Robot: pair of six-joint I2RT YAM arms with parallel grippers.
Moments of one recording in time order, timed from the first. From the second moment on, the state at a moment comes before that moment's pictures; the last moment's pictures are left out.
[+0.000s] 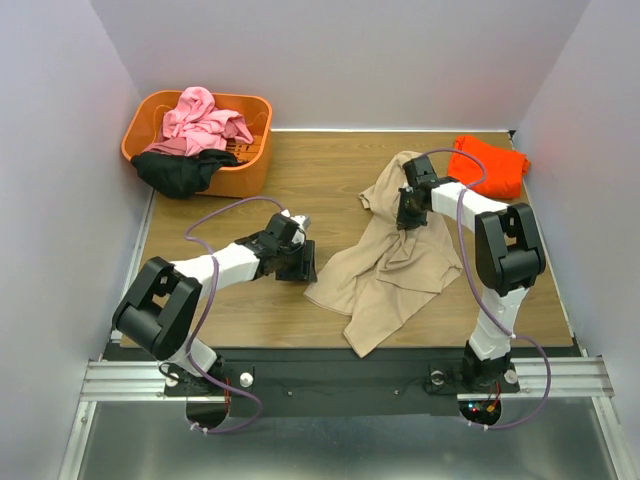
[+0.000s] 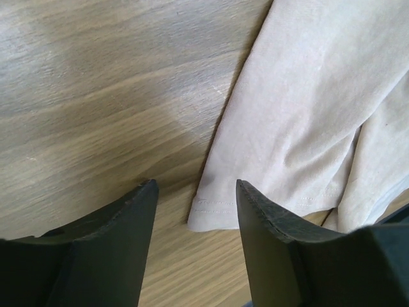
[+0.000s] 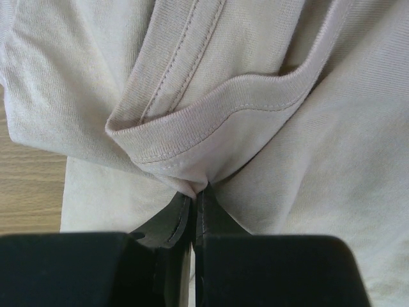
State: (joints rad) left arm -0.60 1.51 0.76 -0.21 0.19 -0.47; right arm 0.27 1.94 1.34 -0.52 0.02 0.43
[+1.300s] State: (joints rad) left arm -0.84 1.58 0.86 -0.38 -0.13 -0.57; right arm 0.27 1.93 1.33 -0.51 0.01 0.45
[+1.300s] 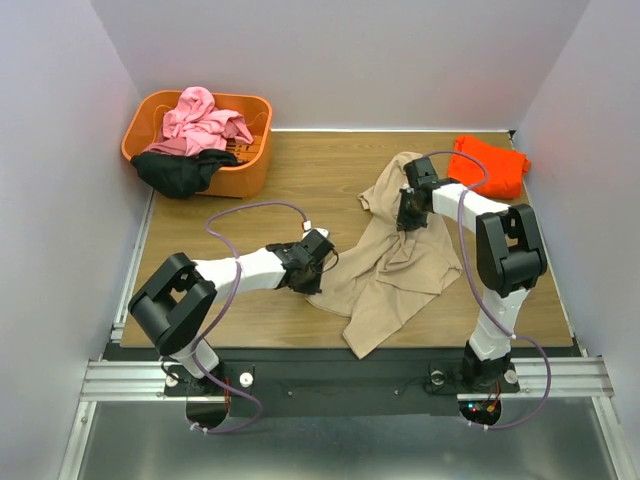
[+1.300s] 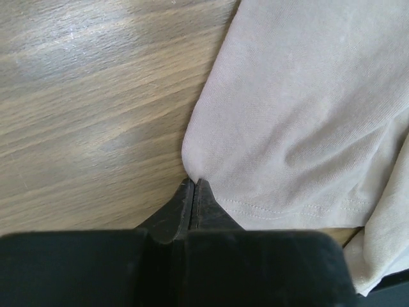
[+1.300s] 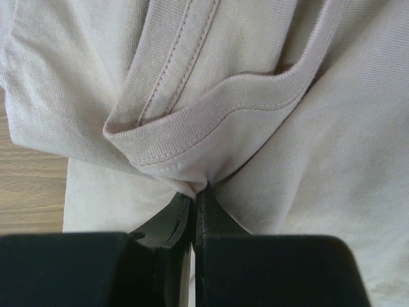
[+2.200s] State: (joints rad) left arm -0.44 1.53 1.07 -0.50 -0.17 -0.50; right arm 0.10 1.44 1.12 -0.78 0.14 0.47
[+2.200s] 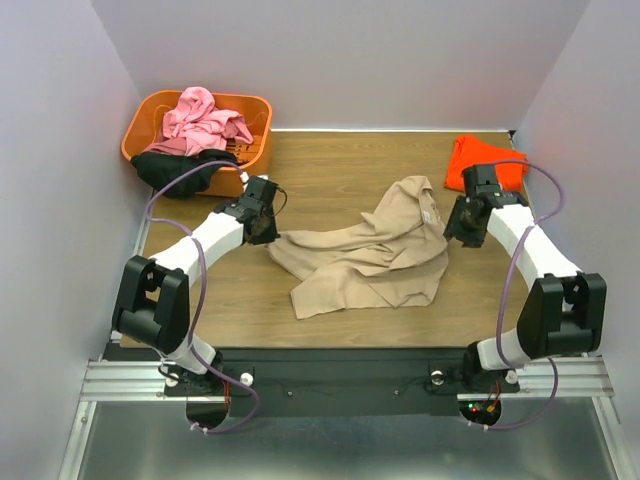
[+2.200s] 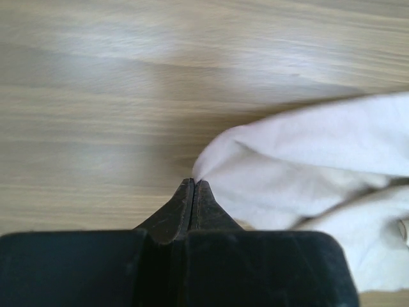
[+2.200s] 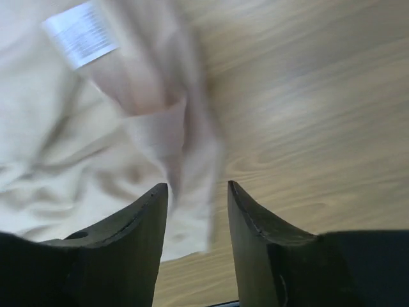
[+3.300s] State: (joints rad) left arm -0.40 1.47 0.94 -0.51 -0.10 -0.51; right arm 0.35 2.13 1.75 -0.73 -0.13 0.25
